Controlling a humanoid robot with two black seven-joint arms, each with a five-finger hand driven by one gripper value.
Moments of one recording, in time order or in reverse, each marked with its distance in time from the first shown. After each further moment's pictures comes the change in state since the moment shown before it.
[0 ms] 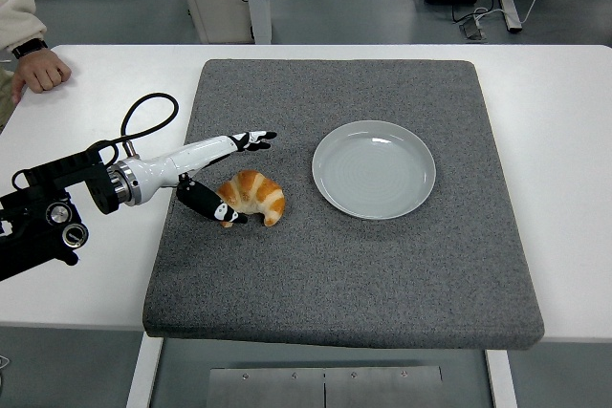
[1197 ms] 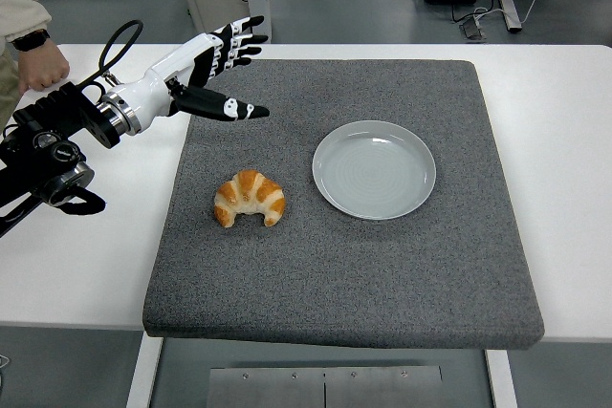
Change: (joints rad) left arm 0.003 -0.071 -0.268 0.095 -0.365 -0.062 -0.040; right arm 0.000 0.000 0.000 0.000 0.000 0.000 0.000
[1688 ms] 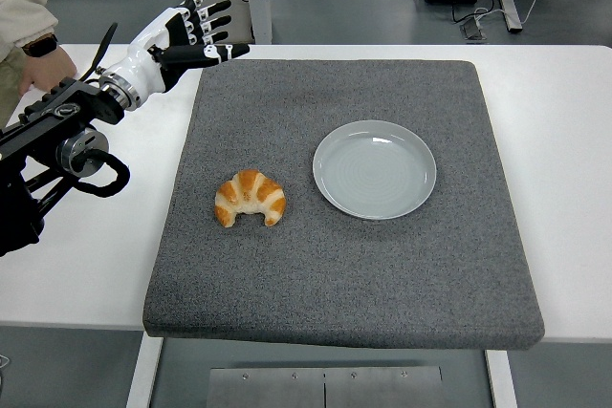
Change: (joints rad) left arm -0.024 -0.143 -0.089 0.234 -0.388 -0.034 -0.027; right arm 0.000 0.000 0.000 0.000 0.000 0.000 0.000
